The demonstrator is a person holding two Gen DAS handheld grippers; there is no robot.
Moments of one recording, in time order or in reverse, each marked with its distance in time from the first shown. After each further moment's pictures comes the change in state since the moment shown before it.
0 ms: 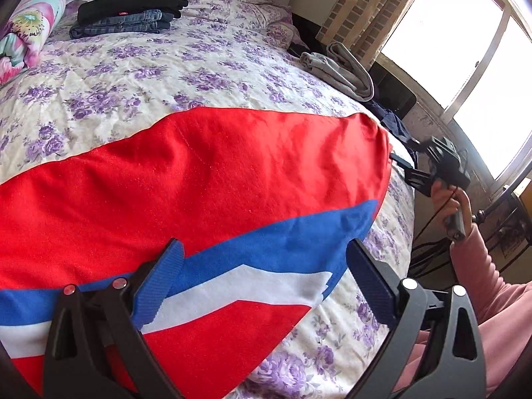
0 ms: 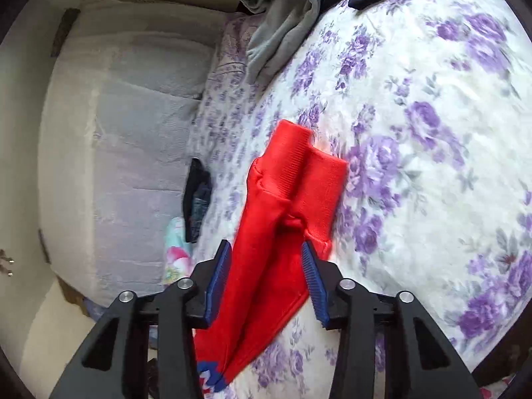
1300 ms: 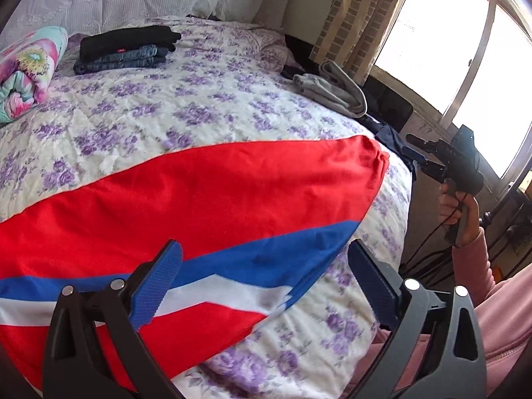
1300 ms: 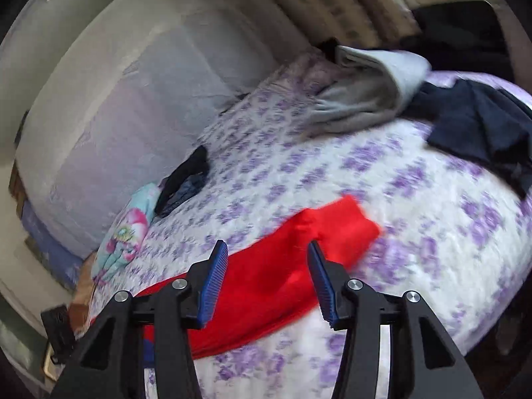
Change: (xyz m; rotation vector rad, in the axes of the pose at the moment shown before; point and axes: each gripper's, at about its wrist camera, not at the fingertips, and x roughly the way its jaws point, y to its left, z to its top) left arm -0.027 -0.041 0.005 0.046 -0.110 0.055; right arm -0.009 0.110 -0.021 -0.616 -0.054 -0.177
